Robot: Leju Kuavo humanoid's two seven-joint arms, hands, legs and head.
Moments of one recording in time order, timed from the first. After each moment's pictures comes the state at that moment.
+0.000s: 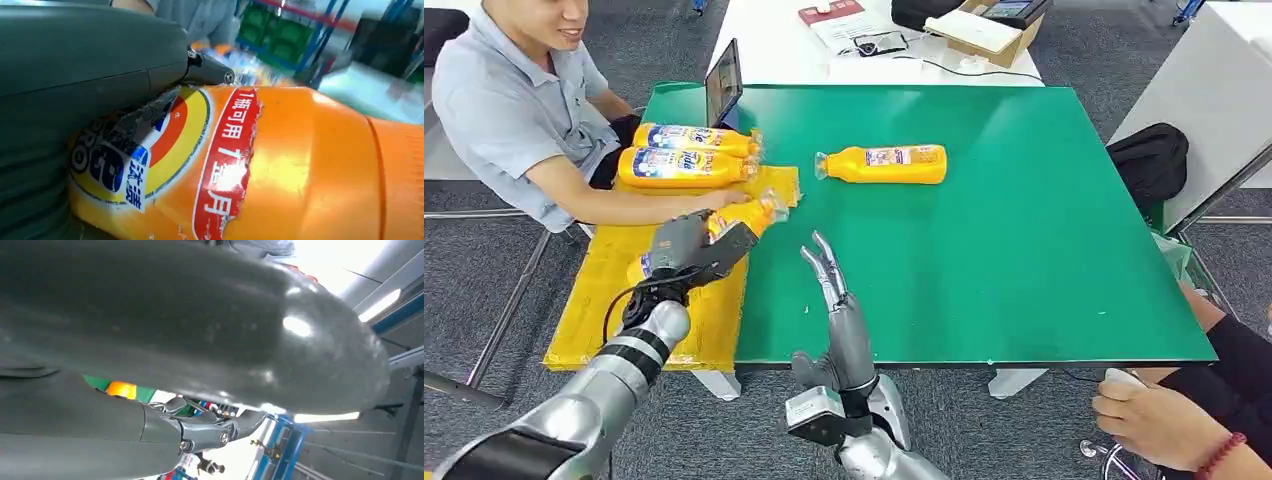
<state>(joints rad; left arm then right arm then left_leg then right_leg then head) -0.71 -0.08 -0.31 -0.53 -0.91 0.45 -0.12 -0.21 0.19 0.65 -1.26 0.27 -0.67 -0.70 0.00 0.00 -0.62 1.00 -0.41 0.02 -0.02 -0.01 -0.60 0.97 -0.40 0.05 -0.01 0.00</state>
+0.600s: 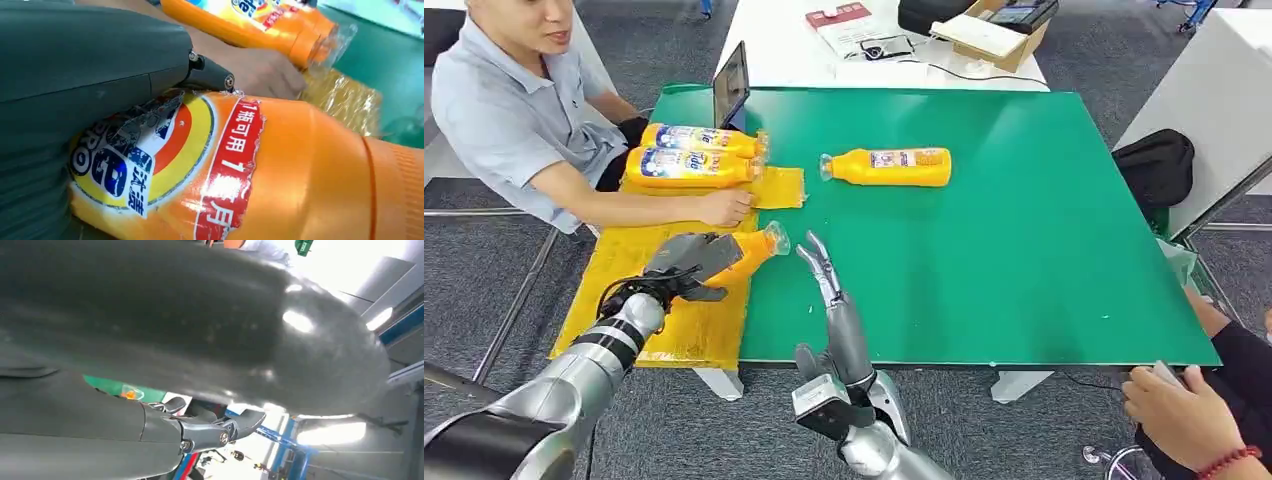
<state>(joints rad) -0.76 -0.03 -0.29 -0.41 -0.77 0.12 -0.32 -0.22 0.19 0.64 -1.25 0.21 -0.59 -0.70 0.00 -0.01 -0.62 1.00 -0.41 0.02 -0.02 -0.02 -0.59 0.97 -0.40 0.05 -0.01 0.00</state>
